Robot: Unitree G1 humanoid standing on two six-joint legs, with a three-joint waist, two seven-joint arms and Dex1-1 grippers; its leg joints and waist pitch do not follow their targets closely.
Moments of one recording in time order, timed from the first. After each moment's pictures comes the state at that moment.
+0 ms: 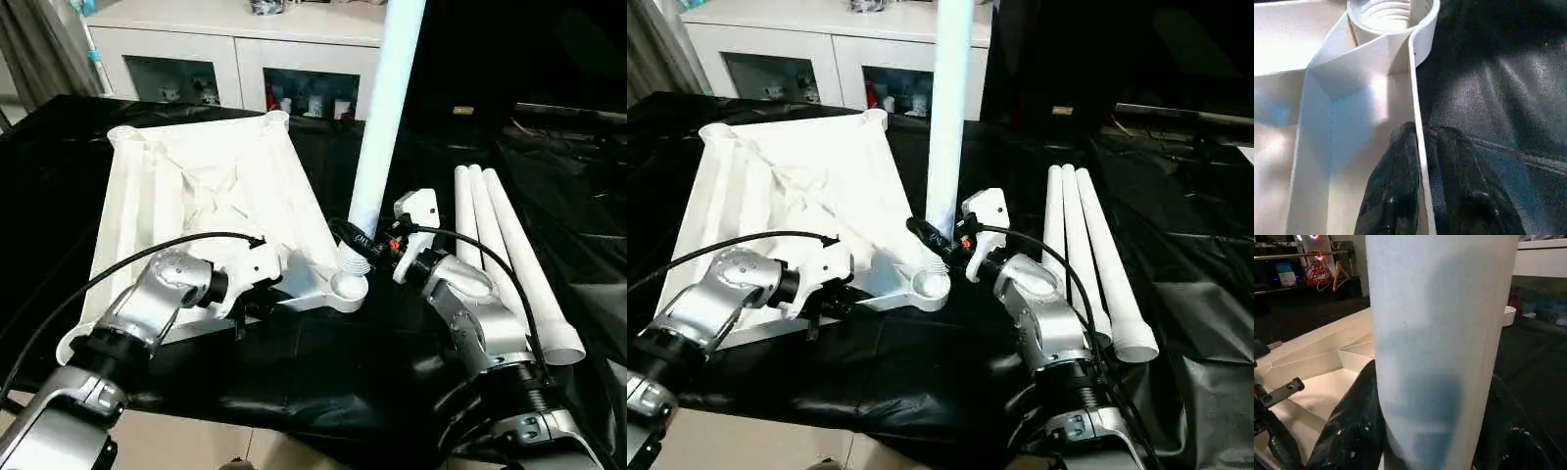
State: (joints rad) left arm -0.60 0.48 -0.39 0.56 0.00 0.10 -1.20; right arm -0.47 -0.15 0.06 0.38 0.26 0.08 0.66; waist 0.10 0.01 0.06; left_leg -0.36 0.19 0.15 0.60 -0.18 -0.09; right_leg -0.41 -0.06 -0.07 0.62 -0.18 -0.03
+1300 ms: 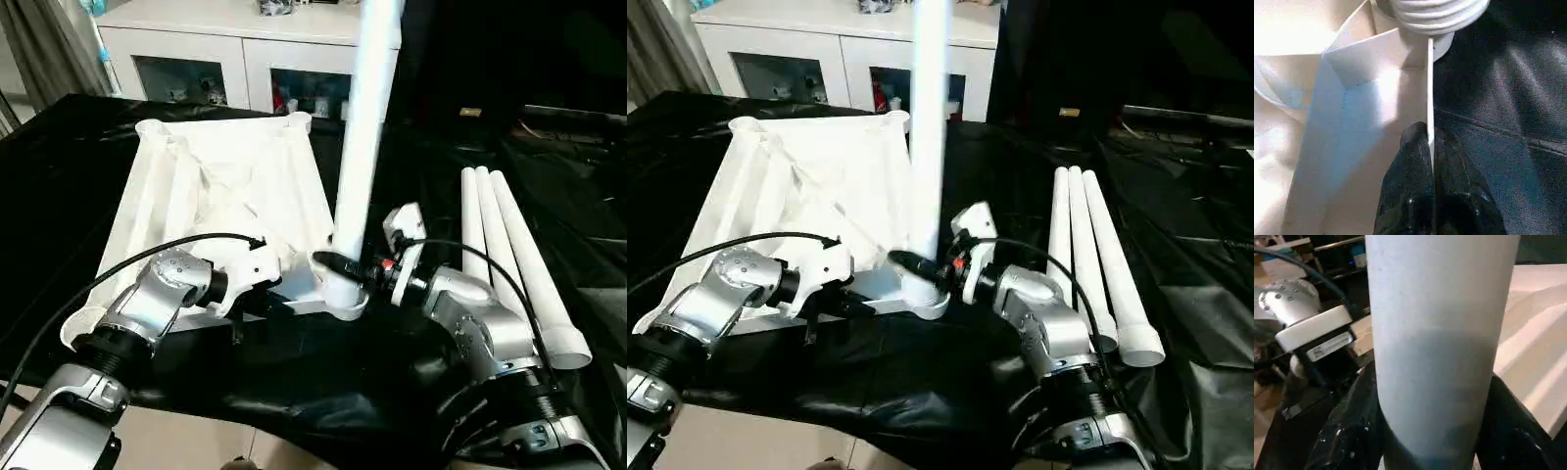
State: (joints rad) left arm -0.60 0.47 -0.37 0.55 0.03 0.12 -1.21; right arm -0.44 -0.20 0.13 0.31 0.36 0.30 0.89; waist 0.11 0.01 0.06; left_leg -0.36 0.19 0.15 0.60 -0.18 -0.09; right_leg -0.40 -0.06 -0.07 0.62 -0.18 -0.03
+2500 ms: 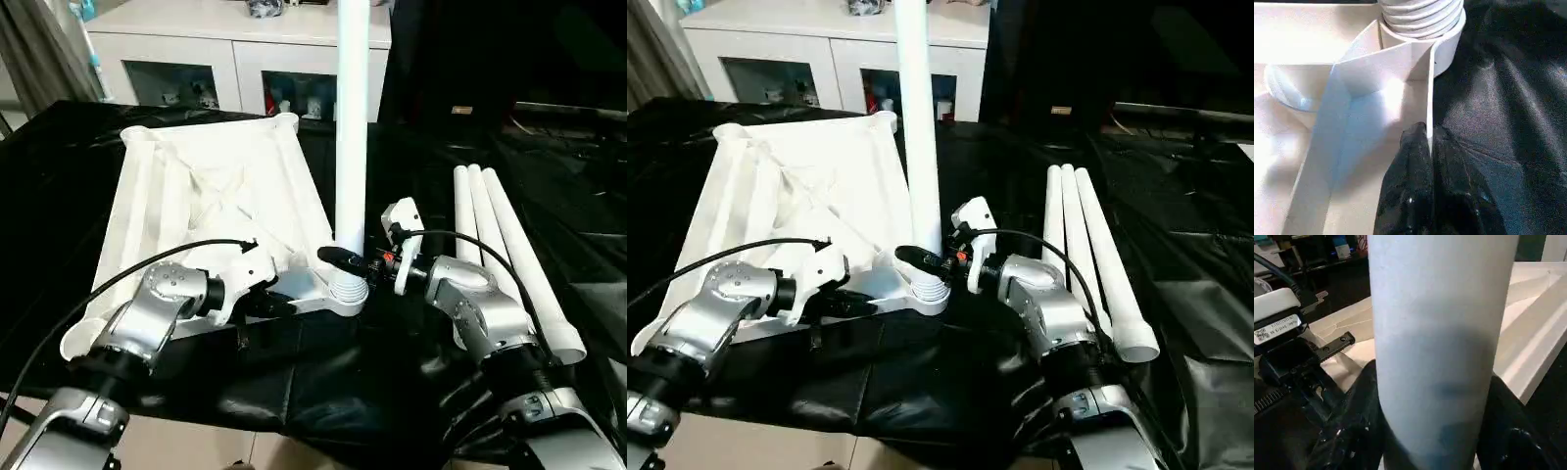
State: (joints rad) left arm -0.49 0.43 -0.28 0.47 -0.01 0.13 -1.14; right arm -0.54 -0.21 0.12 0.52 0.30 0.19 0.90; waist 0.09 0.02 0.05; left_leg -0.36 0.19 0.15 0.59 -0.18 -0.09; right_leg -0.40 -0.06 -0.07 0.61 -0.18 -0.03
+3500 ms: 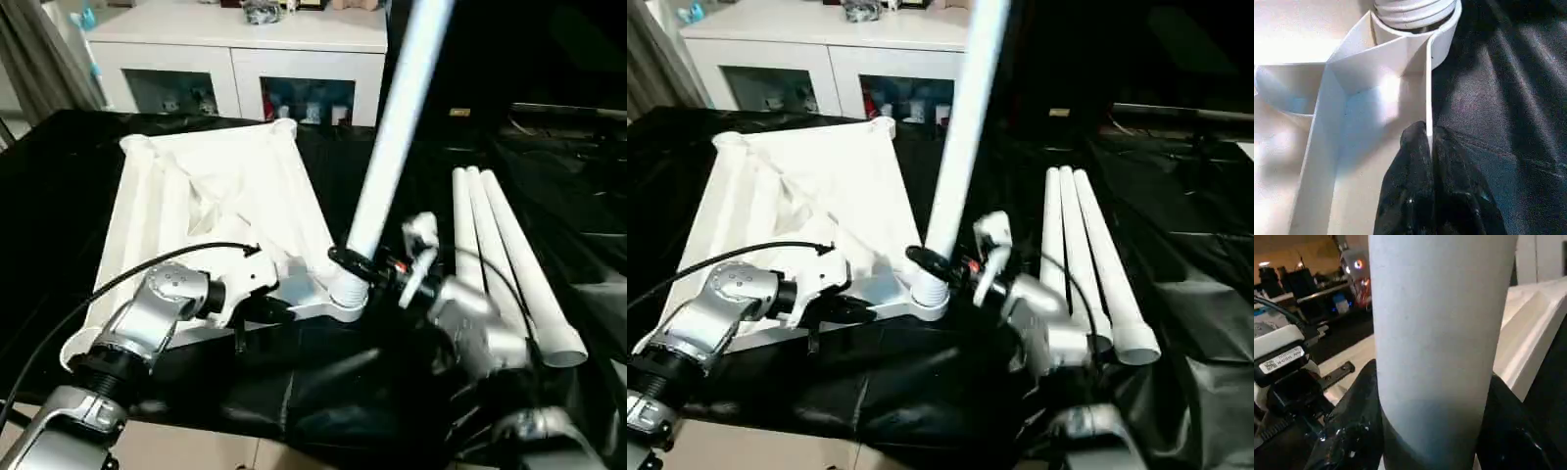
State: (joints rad) left arm -0.51 0.46 -0.32 0.49 0.02 0.14 -1.17; right arm -0.44 -0.13 0.01 0.59 0.39 0.03 0.94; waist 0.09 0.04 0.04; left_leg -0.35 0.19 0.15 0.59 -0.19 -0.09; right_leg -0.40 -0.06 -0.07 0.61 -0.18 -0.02
